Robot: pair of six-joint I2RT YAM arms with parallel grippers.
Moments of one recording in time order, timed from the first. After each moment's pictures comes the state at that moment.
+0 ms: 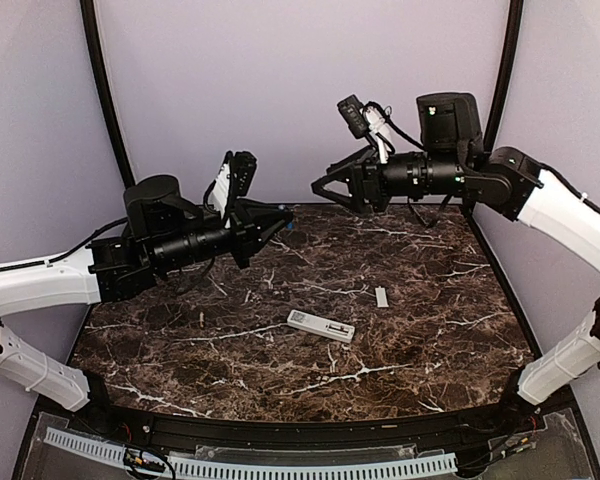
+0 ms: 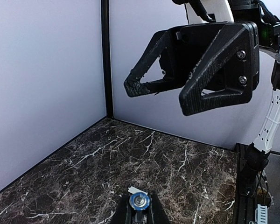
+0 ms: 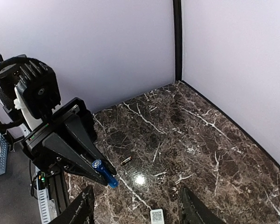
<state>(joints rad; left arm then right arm) -0.96 1.25 1.01 0.21 0.10 0.00 0.88 1.41 1.59 -0.49 -0.31 0.00</state>
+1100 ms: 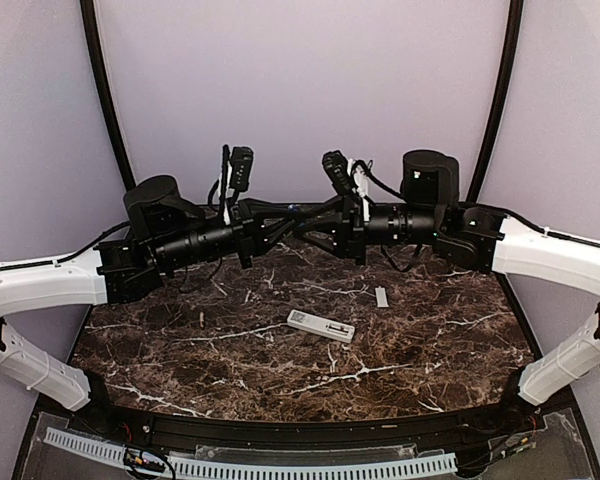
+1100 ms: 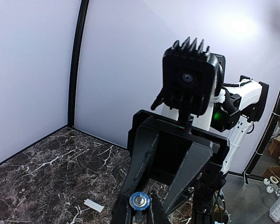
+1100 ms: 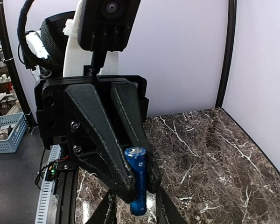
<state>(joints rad) -0.96 1.28 0.99 0.36 0.27 -0.22 0.92 1.38 1.19 0.04 -0.52 -0.07</state>
